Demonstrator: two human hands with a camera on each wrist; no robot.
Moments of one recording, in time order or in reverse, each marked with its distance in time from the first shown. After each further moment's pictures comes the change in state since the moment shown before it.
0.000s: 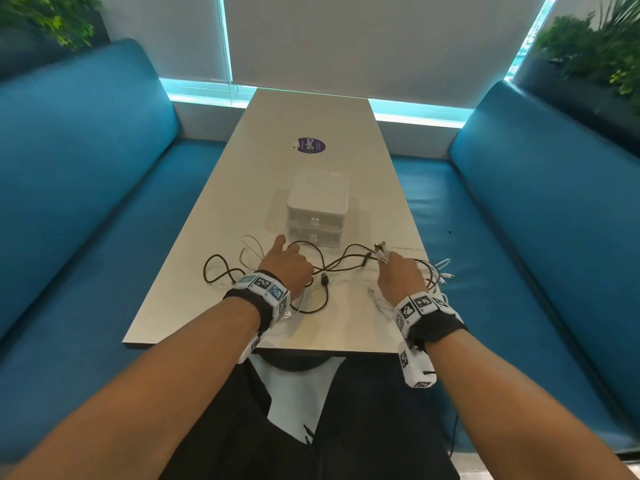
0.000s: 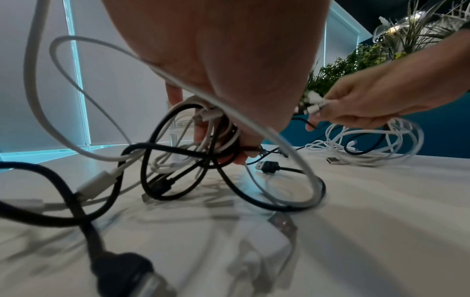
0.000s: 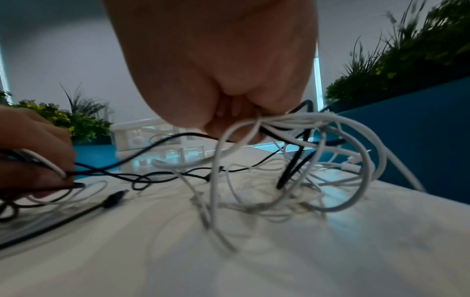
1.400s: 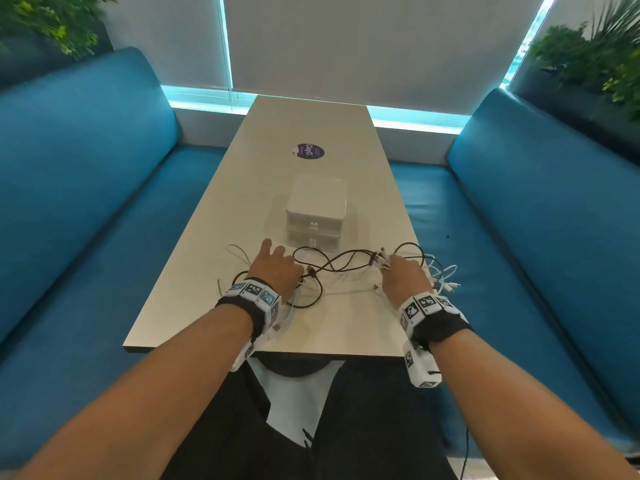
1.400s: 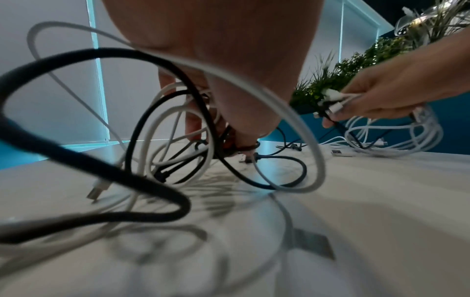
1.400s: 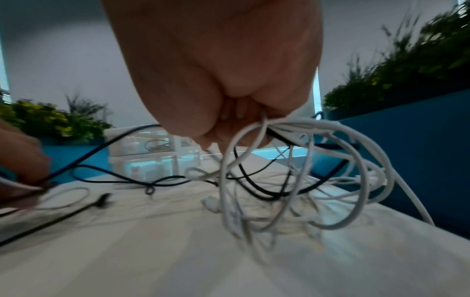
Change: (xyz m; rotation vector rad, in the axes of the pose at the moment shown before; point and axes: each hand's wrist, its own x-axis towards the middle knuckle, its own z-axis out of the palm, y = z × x) left_hand -0.011 -0.009 0.007 0.021 0.020 -0.081; right_hand -0.005 0.003 -0.017 -0.032 -0.007 -0.024
